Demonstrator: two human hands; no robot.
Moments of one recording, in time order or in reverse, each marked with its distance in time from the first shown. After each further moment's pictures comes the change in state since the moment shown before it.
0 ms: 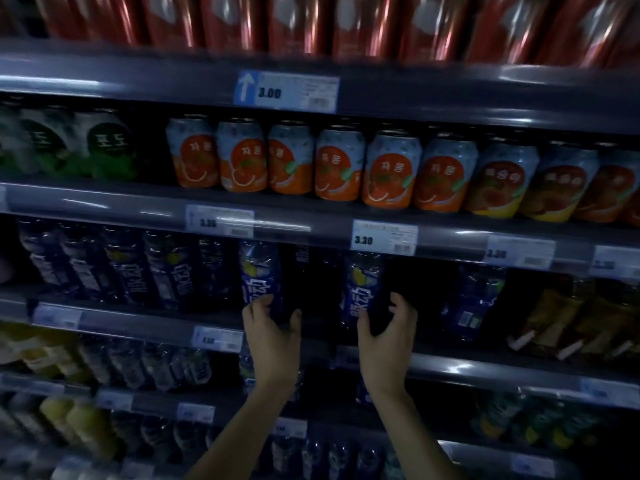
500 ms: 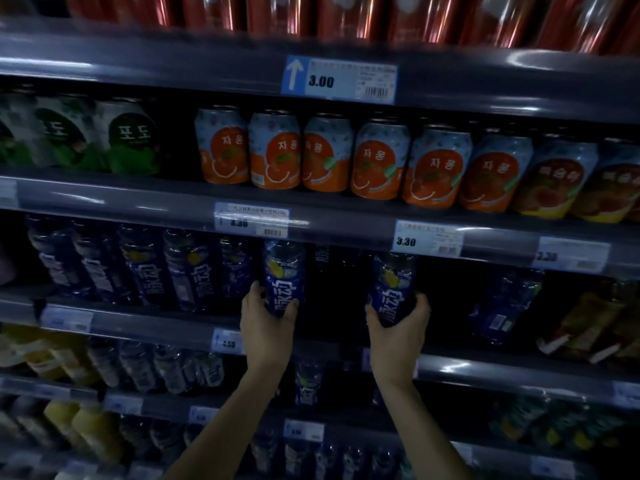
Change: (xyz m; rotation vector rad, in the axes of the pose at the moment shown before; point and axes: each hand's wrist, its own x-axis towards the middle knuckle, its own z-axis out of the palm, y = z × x) left_hand 0.052 -0.033 -0.023 0.000 -0.072 -0.091; right_hand 0.001 -0.007 0.038 0.137 0.052 0.150
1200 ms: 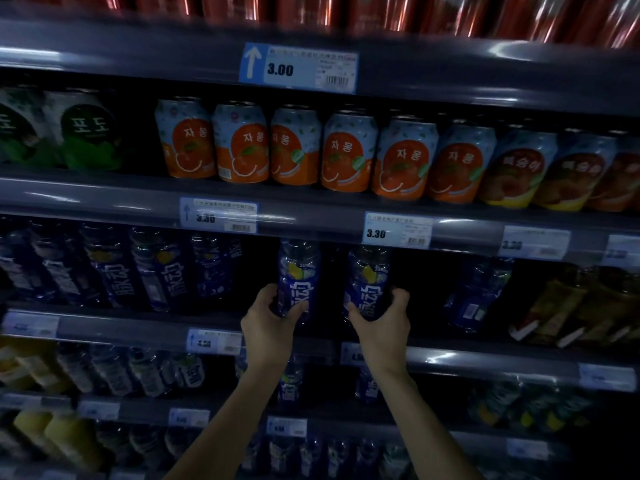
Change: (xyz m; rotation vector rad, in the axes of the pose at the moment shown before) left_hand -0.022 0.017 0.025 -0.024 -0.087 0.054; right_hand 0.015 0.011 -0.020 0.029 -0.184 0.070
